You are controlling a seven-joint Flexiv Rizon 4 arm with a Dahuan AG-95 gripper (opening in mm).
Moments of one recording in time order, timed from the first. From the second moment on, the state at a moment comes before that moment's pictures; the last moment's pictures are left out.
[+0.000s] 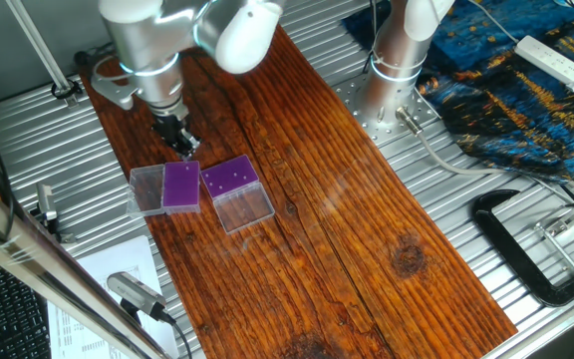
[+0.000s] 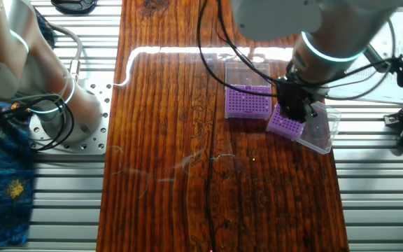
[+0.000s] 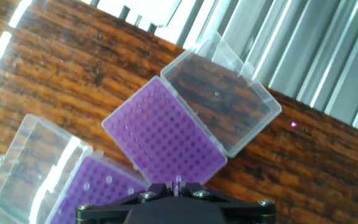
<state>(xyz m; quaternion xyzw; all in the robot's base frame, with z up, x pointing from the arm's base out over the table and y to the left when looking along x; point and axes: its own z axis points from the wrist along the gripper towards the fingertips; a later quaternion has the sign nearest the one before) 0.571 -0.030 0.095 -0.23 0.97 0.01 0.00</state>
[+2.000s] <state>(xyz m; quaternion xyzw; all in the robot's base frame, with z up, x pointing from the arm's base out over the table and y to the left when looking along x) 0.589 -0.043 0.074 -0.25 0.97 0.00 0.01</state>
